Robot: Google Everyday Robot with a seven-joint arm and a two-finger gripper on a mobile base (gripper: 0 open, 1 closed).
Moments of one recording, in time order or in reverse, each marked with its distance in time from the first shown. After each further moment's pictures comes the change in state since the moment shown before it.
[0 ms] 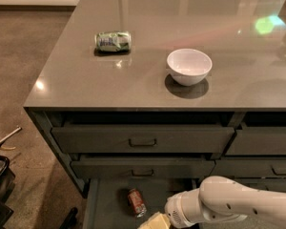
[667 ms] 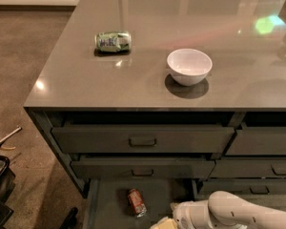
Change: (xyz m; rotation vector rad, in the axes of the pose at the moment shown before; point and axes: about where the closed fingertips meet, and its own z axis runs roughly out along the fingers) arm 0.047 -0.077 0.062 -0.080 -0.131 0.016
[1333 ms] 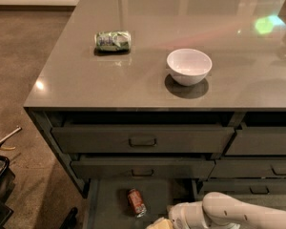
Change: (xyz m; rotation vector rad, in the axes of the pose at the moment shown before) arm 0.008 -0.008 0.024 -0.021 0.004 0.039
